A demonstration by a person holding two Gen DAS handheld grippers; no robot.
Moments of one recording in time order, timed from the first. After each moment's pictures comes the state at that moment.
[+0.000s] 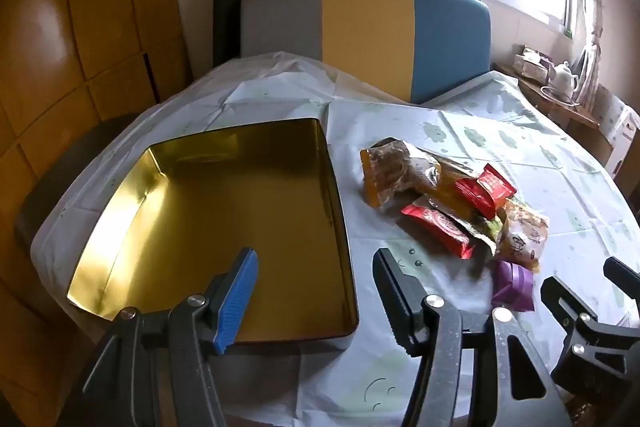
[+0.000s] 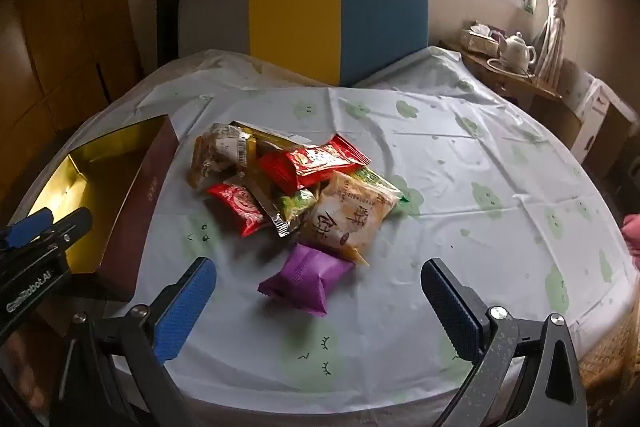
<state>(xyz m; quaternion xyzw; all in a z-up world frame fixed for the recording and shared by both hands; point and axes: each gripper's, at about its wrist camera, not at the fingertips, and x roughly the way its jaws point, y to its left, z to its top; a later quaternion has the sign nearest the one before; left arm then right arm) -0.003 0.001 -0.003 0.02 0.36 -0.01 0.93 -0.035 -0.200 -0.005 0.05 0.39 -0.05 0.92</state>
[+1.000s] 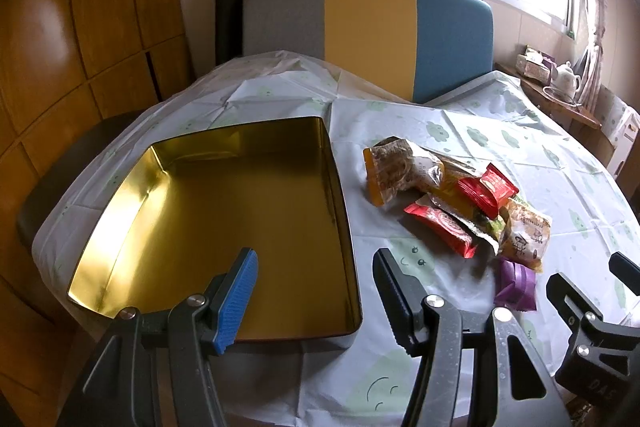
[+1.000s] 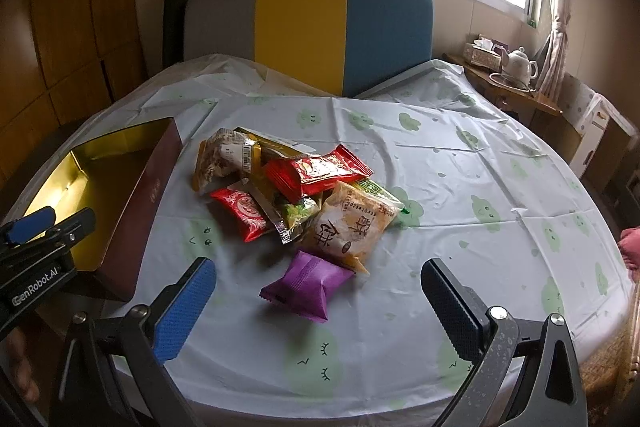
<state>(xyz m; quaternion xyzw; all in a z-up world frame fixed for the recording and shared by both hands) 0.001 0.003 -0.004 0.02 0.37 0.00 0.93 -0.035 -0.193 -0.001 0.03 0.38 -0.05 0.92</state>
